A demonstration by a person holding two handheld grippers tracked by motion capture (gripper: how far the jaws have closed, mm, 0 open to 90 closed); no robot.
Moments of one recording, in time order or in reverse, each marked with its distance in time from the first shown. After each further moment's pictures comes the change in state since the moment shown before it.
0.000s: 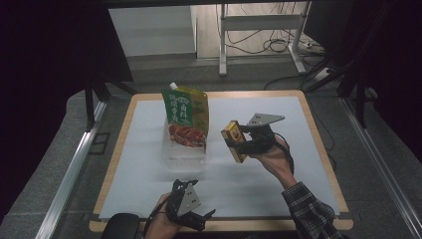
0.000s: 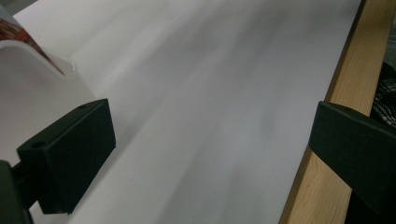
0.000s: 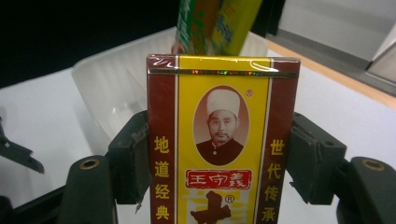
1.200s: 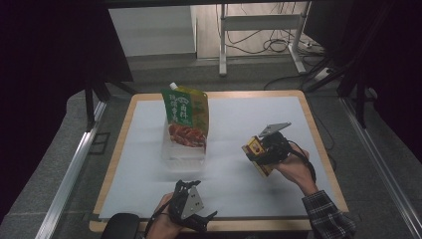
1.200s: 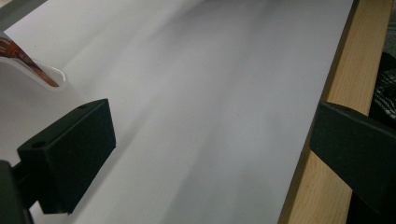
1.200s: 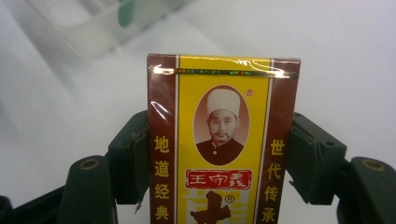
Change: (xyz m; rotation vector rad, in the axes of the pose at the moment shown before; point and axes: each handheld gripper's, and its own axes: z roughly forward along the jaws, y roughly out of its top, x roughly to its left) left arm -0.006 0.004 0.004 0.015 0.002 0.066; right arm -0.022 -0.044 -0.023 0.323 -0.106 0.024
